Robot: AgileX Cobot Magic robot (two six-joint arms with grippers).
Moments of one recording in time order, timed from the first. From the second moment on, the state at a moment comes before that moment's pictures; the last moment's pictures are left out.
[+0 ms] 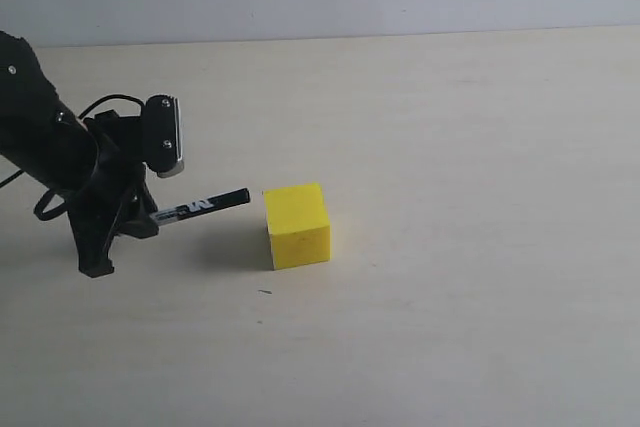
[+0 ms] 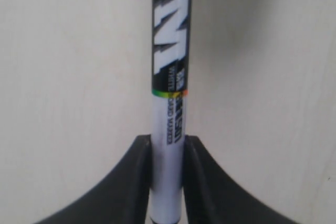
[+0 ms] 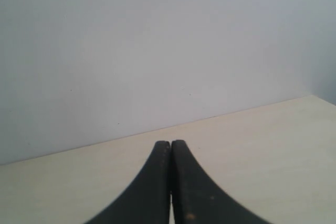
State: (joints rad) left arm -0.35 1.79 -0.93 -0.31 0.54 1.36; right arm -0.18 0.01 0.00 -0.03 0.06 0.21
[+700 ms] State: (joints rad) left arm -0.39 1.78 -0.96 -0.21 0.56 1.36; right arm -0.18 0.01 0.00 -0.03 0.06 0.21
